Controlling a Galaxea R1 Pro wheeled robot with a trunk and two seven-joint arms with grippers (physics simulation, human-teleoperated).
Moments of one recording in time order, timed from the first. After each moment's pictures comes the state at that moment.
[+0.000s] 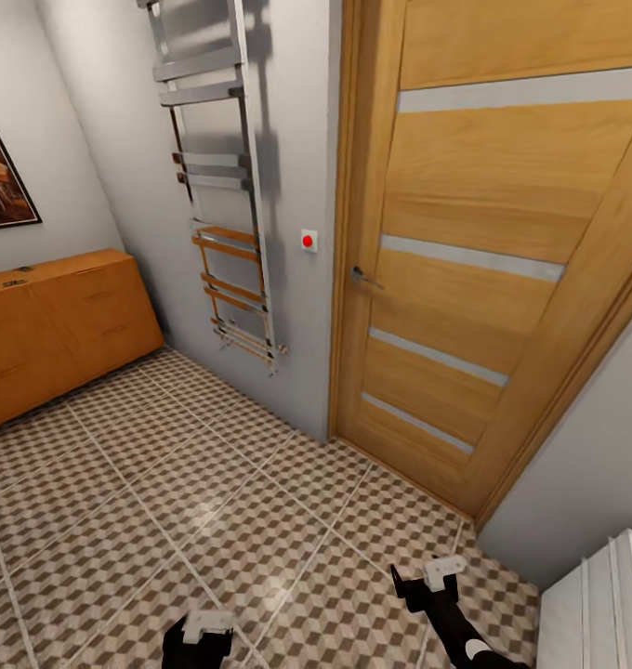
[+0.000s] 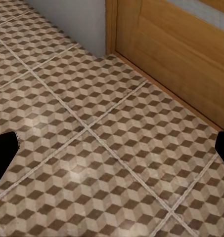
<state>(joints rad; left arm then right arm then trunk) -0.51 -0.05 -0.36 0.07 0.26 -0.49 0.10 -0.56 -0.01 0.11 -0.02 0.02 -0.63 0.05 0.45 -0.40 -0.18</state>
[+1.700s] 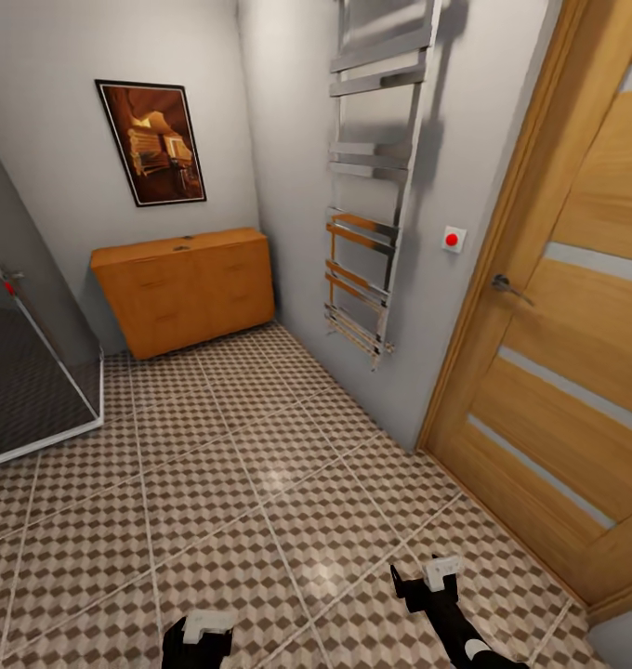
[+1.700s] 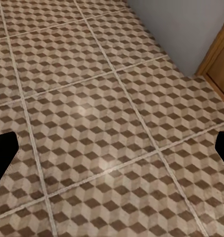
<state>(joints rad) -0.51 -0.05 -0.36 0.07 0.26 -0.49 0.10 -0.56 -0.01 0.11 -0.02 0.02 -0.63 0.05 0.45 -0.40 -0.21</state>
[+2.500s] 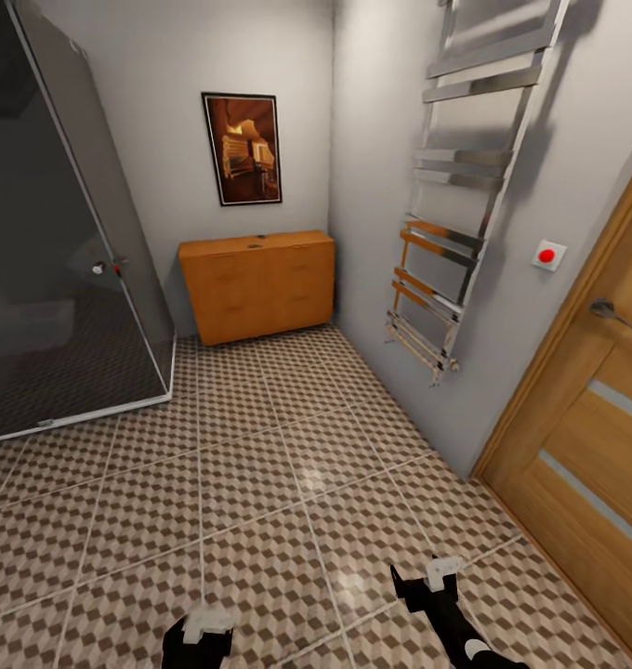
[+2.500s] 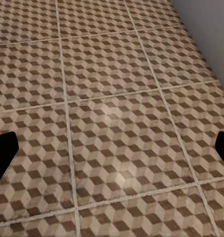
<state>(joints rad) -0.51 -0.05 -0.36 0.07 0.26 -0.49 0.10 -0.56 -0.01 0.11 -0.02 0.02 -0.63 0.05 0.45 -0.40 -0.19</state>
